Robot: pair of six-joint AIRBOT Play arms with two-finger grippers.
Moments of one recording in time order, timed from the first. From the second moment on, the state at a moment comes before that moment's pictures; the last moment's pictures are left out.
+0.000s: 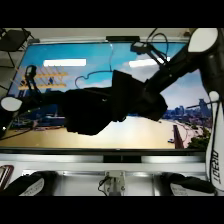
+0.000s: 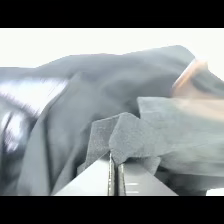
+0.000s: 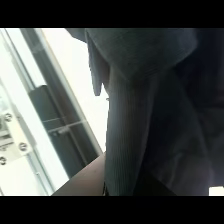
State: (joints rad) left arm -0.05 -1.04 0.87 0.79 -0.68 -1.07; right arm 0.26 -1.43 1.84 -1.06 1.84 0.92
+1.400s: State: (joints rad) left arm -0.02 -1.07 1.09 0.87 -0.82 -1.19; right arm 0.33 -1.31 1.72 -1.10 1.84 0.94
